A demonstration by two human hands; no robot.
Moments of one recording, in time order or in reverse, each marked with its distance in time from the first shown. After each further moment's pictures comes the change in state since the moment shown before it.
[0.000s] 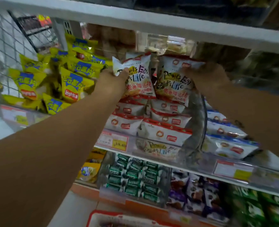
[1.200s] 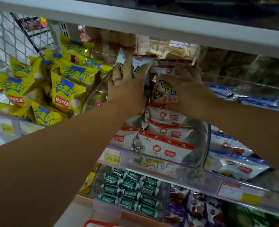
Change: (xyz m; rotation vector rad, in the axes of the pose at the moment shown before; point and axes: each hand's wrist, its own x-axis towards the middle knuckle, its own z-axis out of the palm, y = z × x) left_hand 0.024 -0.014 0.043 1.046 -0.062 0.506; right_hand 0.002 0.005 0.017 -1.053 -0.320 -0.556
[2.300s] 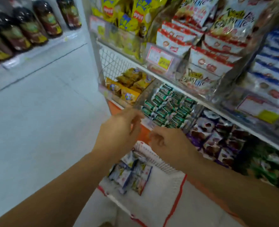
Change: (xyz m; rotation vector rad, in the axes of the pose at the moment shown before) left_hand -0.354 0.004 -0.011 -0.302 0.034 -0.359; right_hand -0.258 -0.124 0.109 0.699 -0.451 -0.241
